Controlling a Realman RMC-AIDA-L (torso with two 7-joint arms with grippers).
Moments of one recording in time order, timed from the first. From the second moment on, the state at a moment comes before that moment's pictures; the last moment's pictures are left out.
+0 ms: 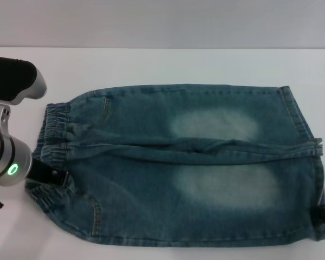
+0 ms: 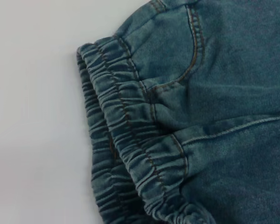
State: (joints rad) left arm -0.26 -2.06 -1.41 -1.74 2.87 -1.51 -0.14; right arm -0.17 2.07 1.50 1.84 -2.63 1.26 -0.05
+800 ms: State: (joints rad) left arm -0.25 -2.06 -1.41 -1.75 2.87 -1.46 -0.14; right arm -0.17 2.07 1.53 1.92 -2.57 1.15 -0.08
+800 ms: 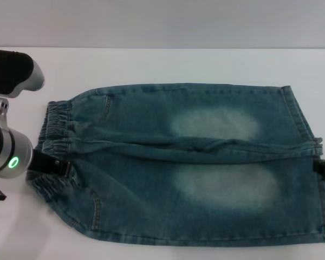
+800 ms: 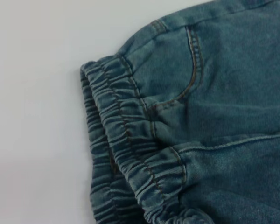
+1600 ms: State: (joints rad) left arm -0.24 -2.06 -1.43 -1.76 2.87 -1.43 -0.12; right arm -0.18 2.07 1.57 1.95 -2.59 1.33 -0.05
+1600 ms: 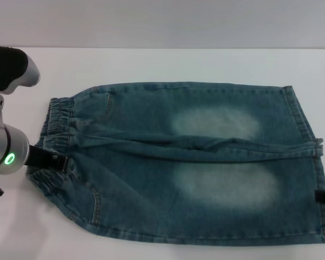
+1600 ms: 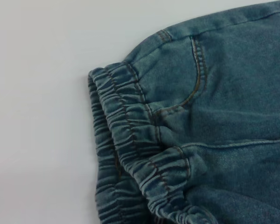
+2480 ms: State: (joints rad) left arm -0.26 -2.06 -1.43 -1.76 2.87 -1.45 -0.12; right arm -0.19 2.08 1.52 1.89 -2.66 1.36 -0.02
